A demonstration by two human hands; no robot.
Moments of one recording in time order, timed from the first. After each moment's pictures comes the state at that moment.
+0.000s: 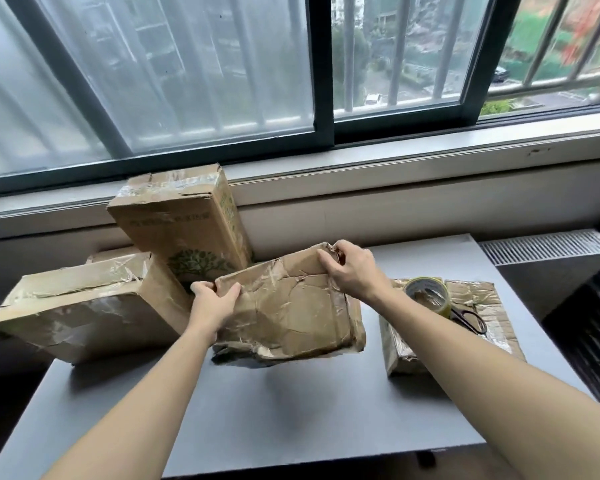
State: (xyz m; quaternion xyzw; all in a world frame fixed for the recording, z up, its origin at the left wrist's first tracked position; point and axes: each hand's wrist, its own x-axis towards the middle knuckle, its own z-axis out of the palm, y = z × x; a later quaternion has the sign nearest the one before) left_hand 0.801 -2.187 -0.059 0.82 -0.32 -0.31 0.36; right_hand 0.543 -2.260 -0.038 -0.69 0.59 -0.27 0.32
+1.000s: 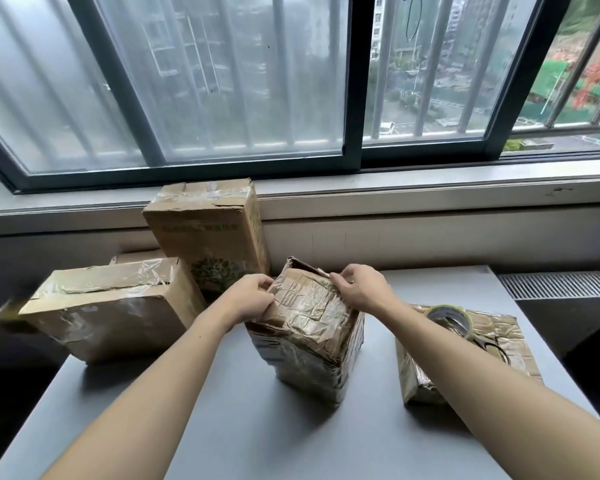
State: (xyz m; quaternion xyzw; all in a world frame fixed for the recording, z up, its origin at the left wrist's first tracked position) left_hand 0.801 -2.202 -0.007 0.74 -0.53 -0.37 0.20; right_hand 0.578 -2.267 -0.025 -0.70 0.65 -0.11 0.27
